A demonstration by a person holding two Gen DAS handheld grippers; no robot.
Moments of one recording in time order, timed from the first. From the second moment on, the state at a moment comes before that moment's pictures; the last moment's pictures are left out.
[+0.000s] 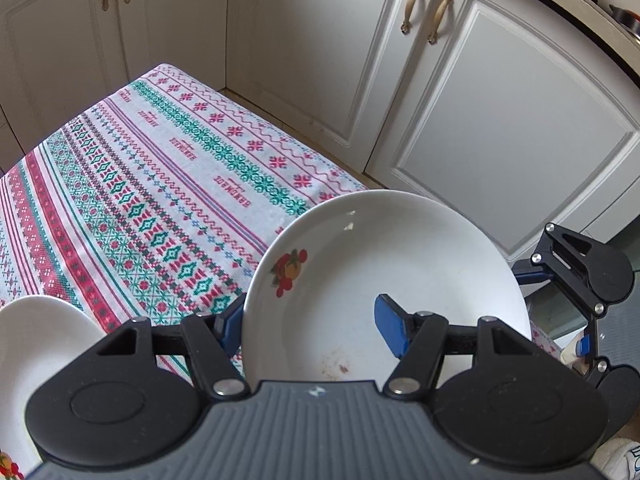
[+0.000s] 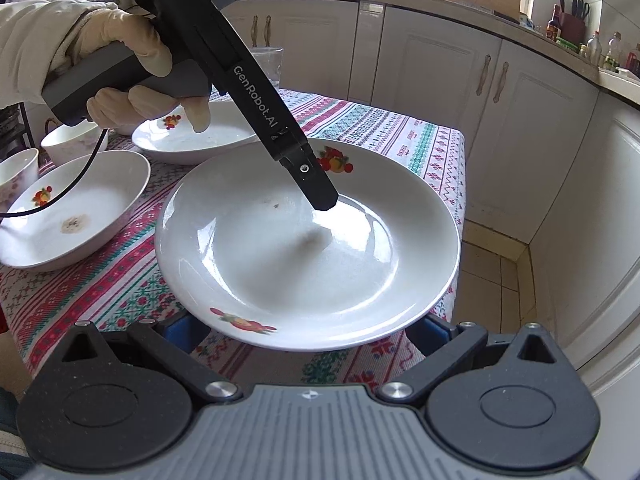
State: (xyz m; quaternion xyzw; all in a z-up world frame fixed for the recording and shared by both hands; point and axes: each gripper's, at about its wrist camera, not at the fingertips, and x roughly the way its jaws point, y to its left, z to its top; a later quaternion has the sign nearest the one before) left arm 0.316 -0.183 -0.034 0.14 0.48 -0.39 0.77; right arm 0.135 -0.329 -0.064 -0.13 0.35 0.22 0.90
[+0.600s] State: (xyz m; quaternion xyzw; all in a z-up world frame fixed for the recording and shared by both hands) left arm 0.331 -0.184 -0.052 0.13 0.48 -0.39 0.77; right arm 0.148 -0.325 -0.074 -0.13 0.36 0.21 0.90
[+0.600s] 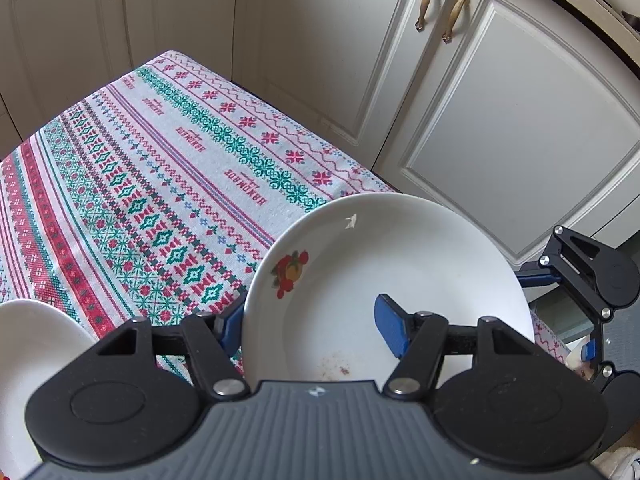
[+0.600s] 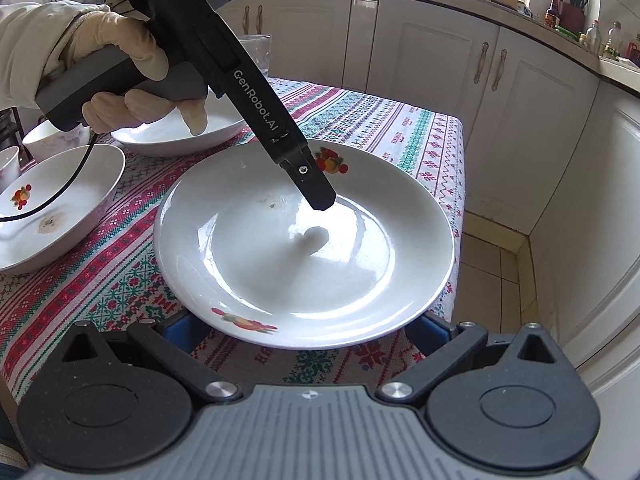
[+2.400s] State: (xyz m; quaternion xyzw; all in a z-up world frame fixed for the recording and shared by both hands) left arm 0.082 0.014 -0.001 0.08 0.35 -0.21 0.91; right arm 0.033 -0.215 -0.063 -0.11 0.34 0.29 0.89
